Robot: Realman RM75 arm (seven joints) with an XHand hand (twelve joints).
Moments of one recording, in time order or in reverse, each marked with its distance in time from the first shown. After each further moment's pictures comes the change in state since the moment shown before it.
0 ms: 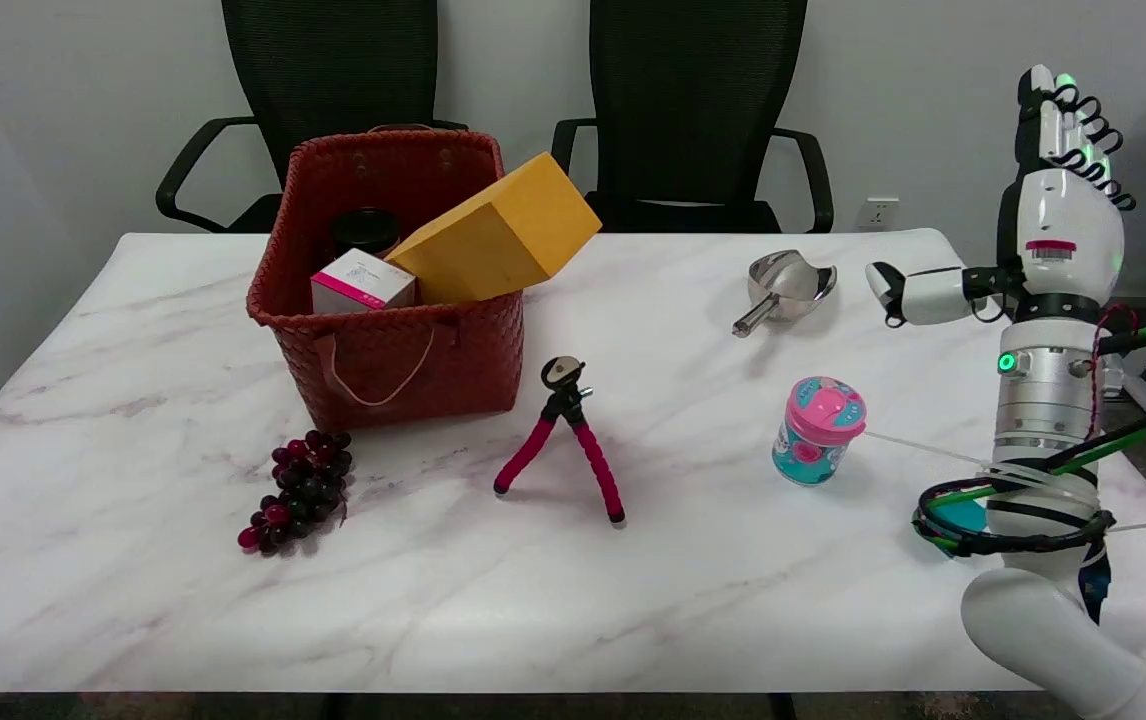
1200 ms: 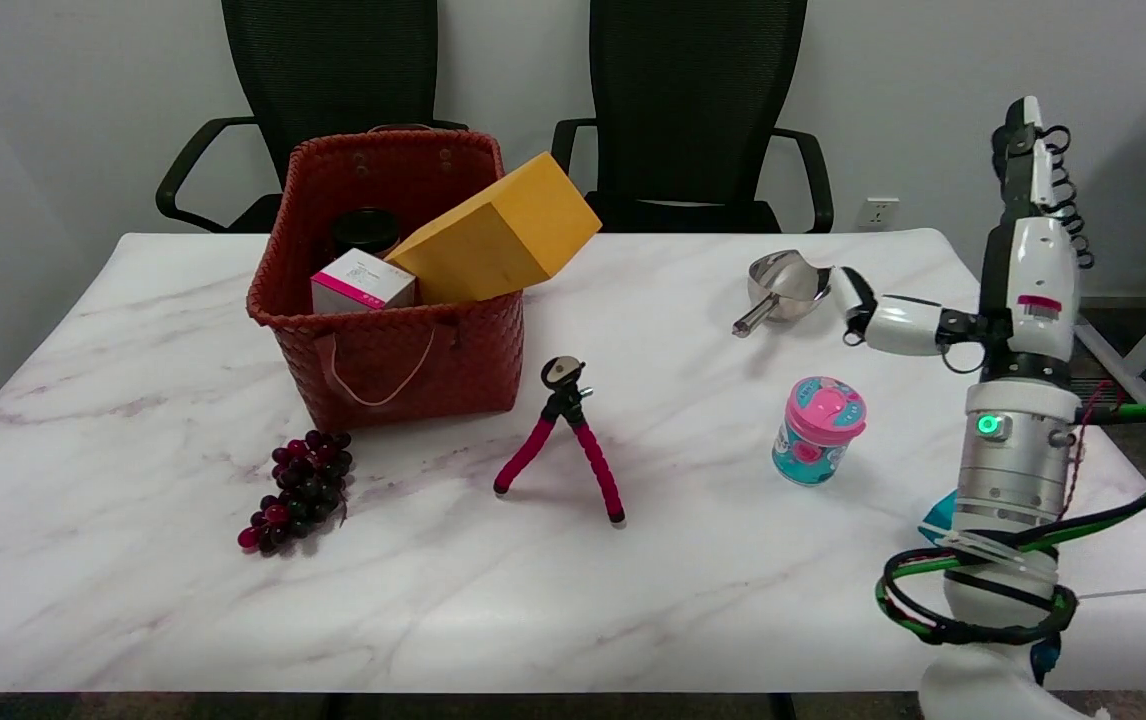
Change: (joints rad) arm -0.018 0.010 -0.285 0.050 0.002 0.289 0.184
